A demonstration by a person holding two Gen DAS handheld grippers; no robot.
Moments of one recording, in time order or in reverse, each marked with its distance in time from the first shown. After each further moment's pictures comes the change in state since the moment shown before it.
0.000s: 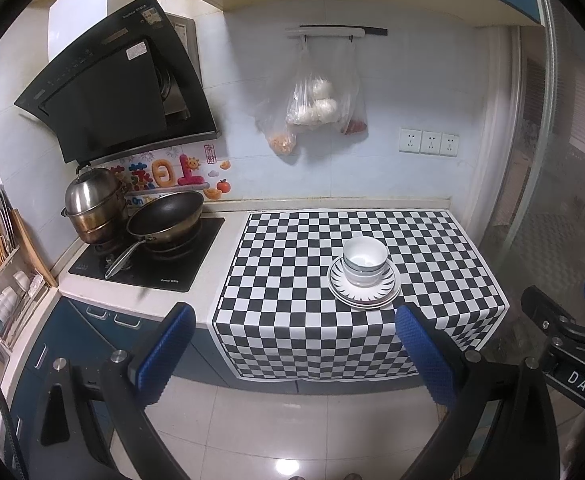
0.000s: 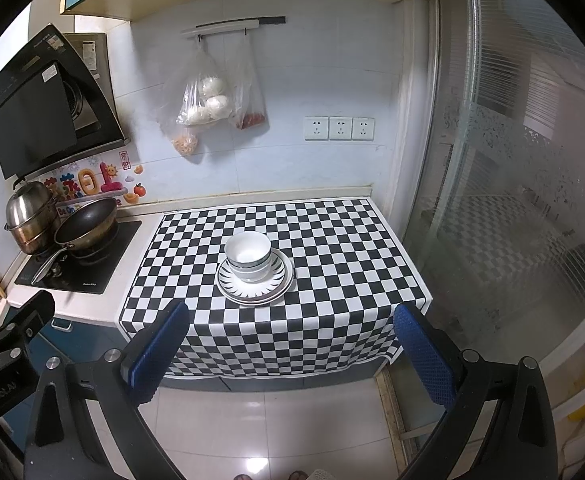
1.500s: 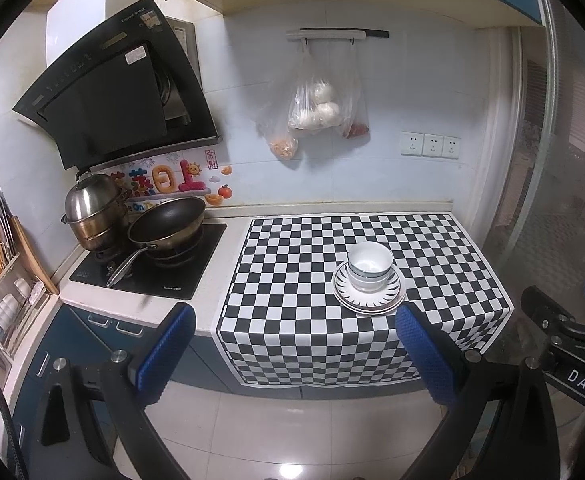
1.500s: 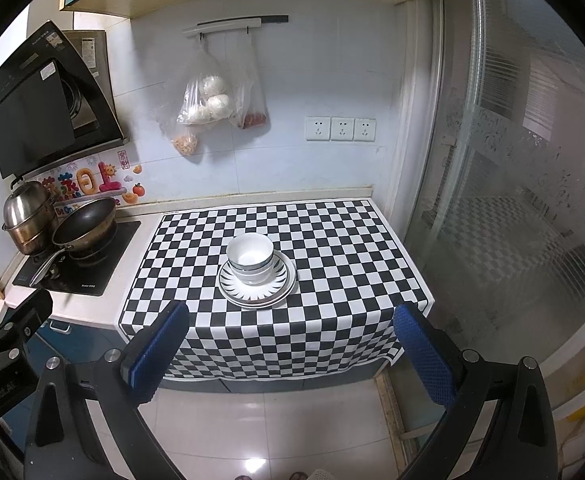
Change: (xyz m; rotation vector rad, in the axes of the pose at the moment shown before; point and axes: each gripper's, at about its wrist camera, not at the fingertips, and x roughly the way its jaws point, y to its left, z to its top) left arm 0.003 0.004 0.007 -0.001 -0.013 0.007; right arm 0.008 -0.003 0.009 -0.010 0.001 0.007
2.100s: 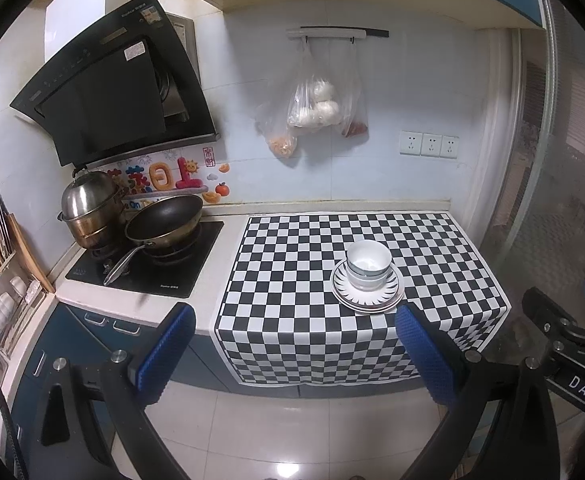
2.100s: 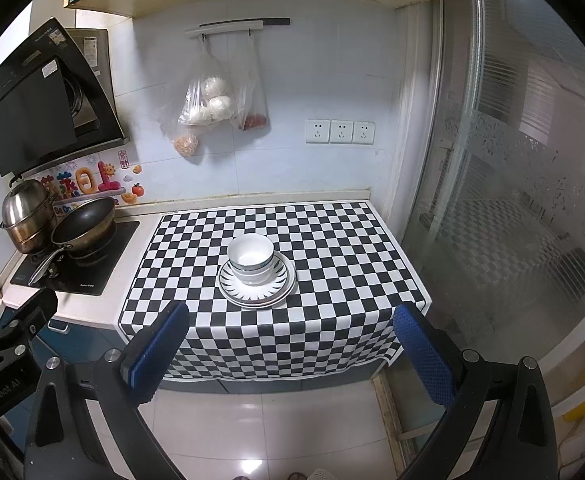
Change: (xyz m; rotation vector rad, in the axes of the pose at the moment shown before) left arm 0.000 0.001 -0.003 -0.003 0.005 -0.011; right arm -0.007 0.002 0.002 -0.013 -0.007 -0.006
